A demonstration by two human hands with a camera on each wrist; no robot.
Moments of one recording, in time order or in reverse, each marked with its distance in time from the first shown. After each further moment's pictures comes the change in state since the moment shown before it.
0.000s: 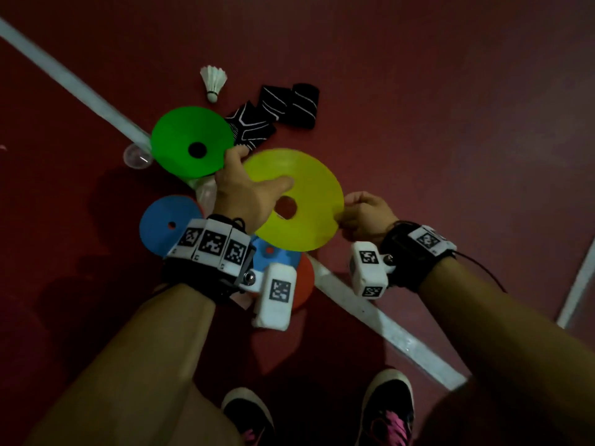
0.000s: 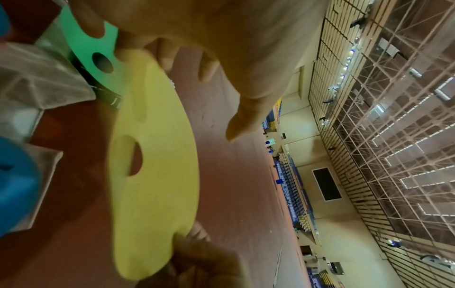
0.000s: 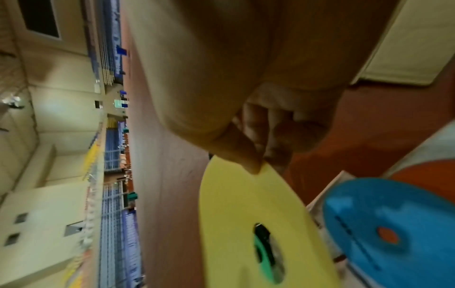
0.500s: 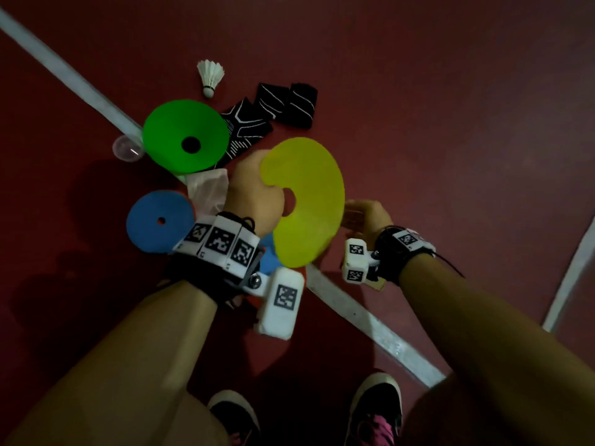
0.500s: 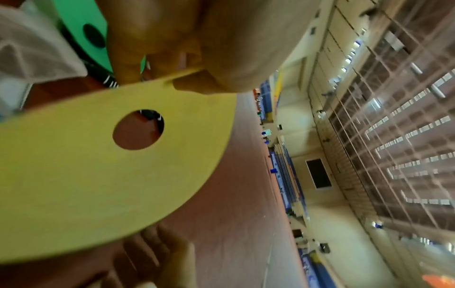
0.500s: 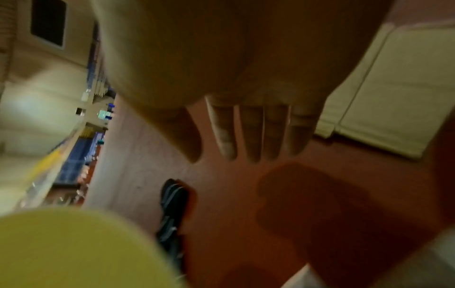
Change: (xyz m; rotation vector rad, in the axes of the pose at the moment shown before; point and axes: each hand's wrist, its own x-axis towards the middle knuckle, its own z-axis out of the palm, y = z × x) left_hand -0.007 -0.003 0.014 -0.059 -0.080 0.191; right_hand 0.041 0.030 -0.020 0.034 0.088 0.088
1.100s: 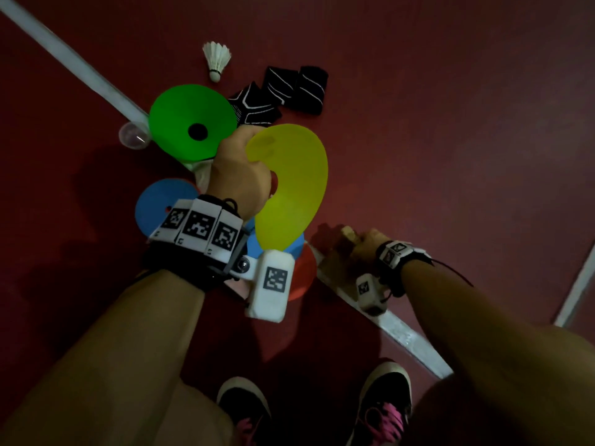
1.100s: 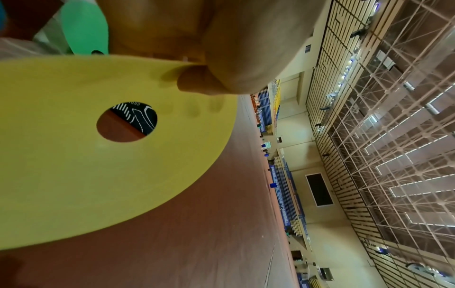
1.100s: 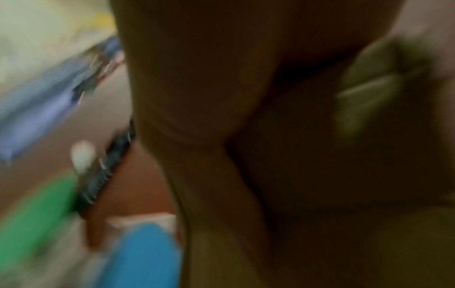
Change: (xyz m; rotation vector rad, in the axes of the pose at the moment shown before) left_hand 0.008 -0.004 -0.029 0.004 0.048 0.084; right_hand 0.020 0.056 -0.013 -1.182 -0.078 0.088
